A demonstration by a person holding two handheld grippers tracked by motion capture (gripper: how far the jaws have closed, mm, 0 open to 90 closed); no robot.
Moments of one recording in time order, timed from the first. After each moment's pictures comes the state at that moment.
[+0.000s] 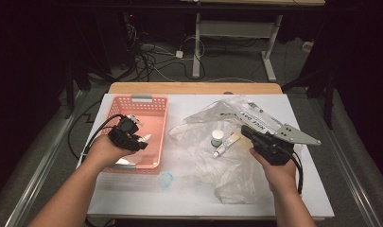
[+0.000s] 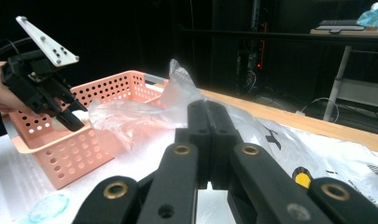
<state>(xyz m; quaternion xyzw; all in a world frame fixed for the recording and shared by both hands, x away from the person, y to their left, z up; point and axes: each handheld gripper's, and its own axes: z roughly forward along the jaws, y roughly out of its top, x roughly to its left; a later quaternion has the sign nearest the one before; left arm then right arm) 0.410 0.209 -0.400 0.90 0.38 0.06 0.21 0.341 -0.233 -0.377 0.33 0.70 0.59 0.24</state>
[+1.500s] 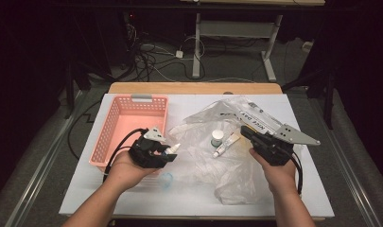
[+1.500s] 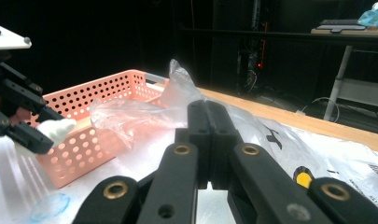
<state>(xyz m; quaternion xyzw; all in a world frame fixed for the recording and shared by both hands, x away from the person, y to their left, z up) 0.343 0.133 -0.380 0.89 0.29 0.07 0.33 0.340 -0.232 -0.377 0.32 0.70 0.59 0.24</state>
